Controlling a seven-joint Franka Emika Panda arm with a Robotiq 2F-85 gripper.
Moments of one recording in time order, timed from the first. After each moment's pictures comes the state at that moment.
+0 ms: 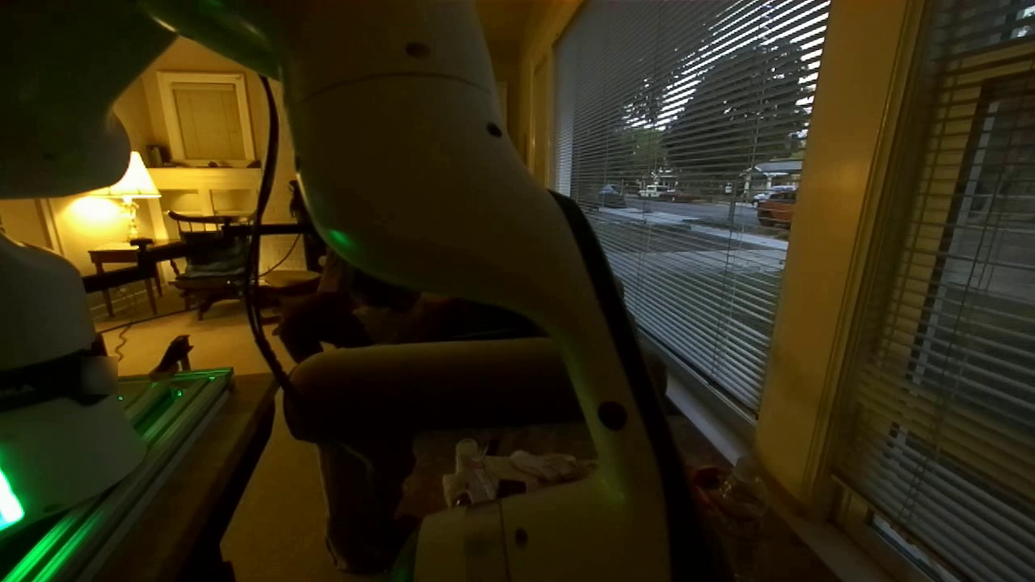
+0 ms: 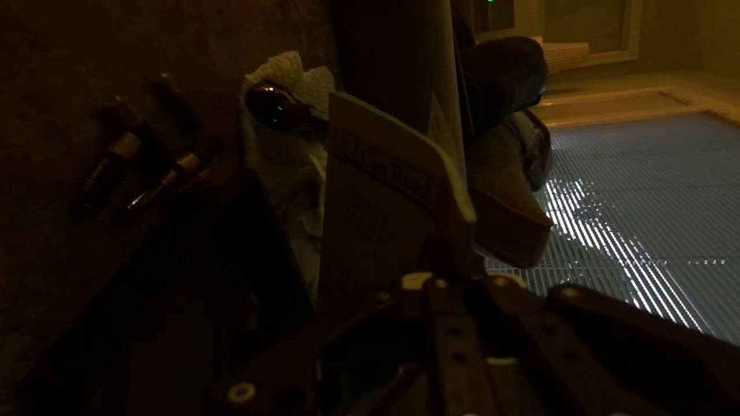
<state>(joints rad) -0.44 1.02 -0.24 -1.85 1.19 1.56 -1.24</state>
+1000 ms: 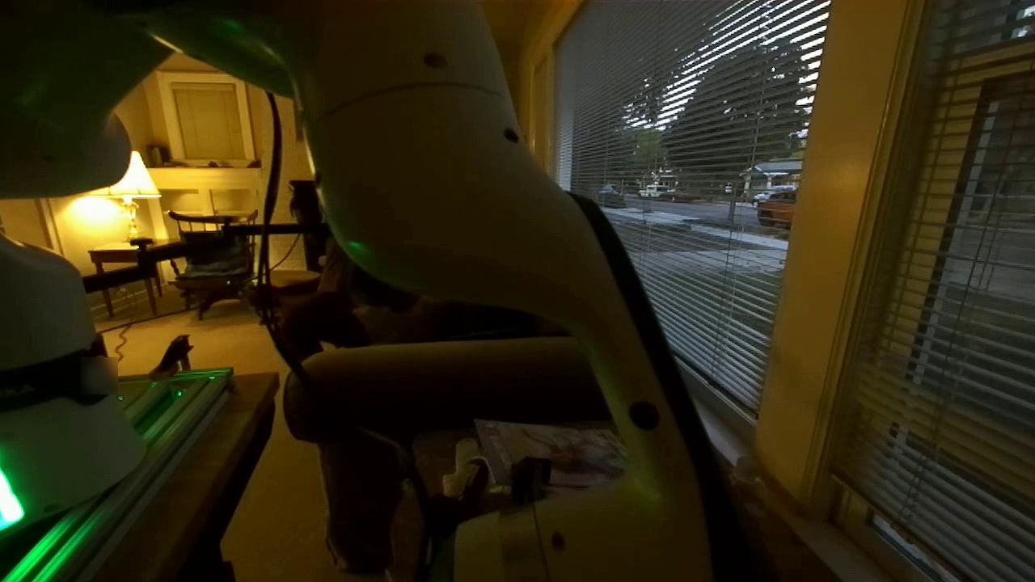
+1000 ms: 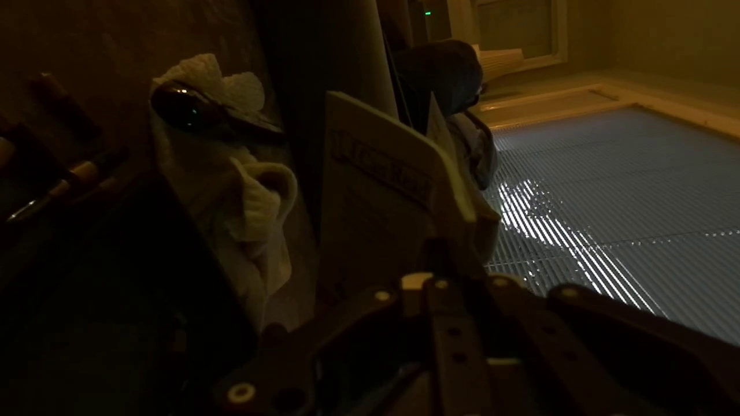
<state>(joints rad) -0.45 1.06 -0.22 -1.76 1.21 1.43 -1.13</state>
